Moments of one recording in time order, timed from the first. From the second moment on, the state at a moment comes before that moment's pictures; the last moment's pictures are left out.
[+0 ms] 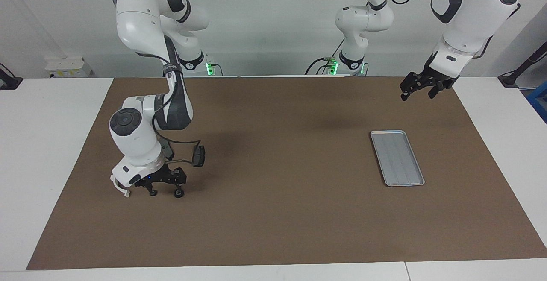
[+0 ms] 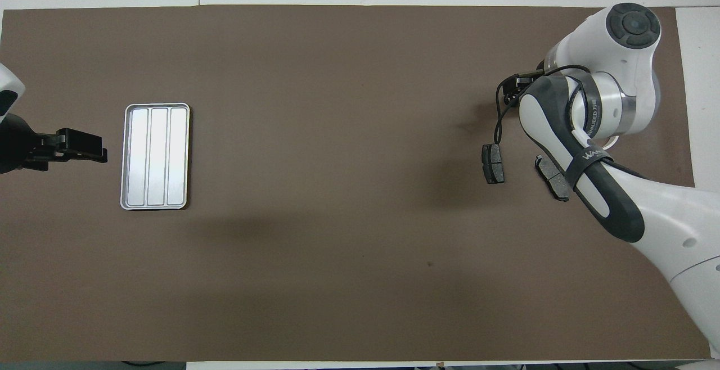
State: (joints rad) left arm -0.08 -0.08 0.04 -1.79 -0.04 1.69 -0.08; right arm 0.01 0.51 0.04 -1.57 -0.08 2.16 0.05
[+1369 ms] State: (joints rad) left arm -0.09 -0.08 0.04 -1.79 -0.04 1.68 -0.07; right arm 0.04 -0.20 0.05 -1.78 0.01 1.57 0.08
